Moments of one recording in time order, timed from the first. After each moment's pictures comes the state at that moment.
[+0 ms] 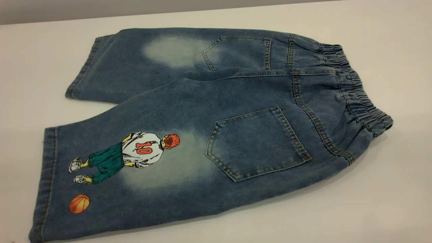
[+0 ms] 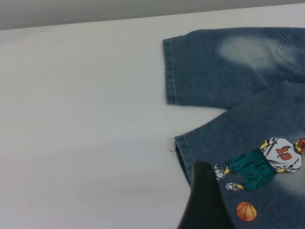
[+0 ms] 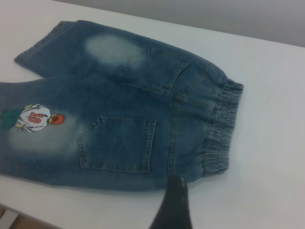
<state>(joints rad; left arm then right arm) -0.03 0.00 -0.50 -0.03 1.08 0.07 0.10 0.00 -0.51 0.29 1.08 -0.27</state>
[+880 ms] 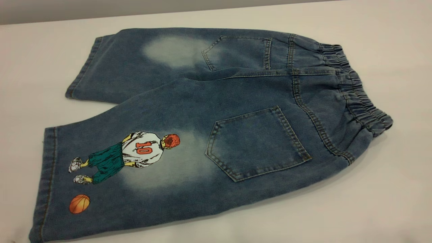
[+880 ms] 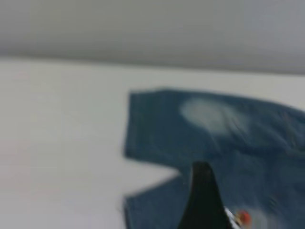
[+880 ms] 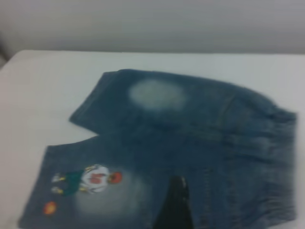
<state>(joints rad) -0.03 0.42 -0.66 -0.17 0.84 -0.05 0.10 0.43 -0.63 0.53 0.84 -0.26</state>
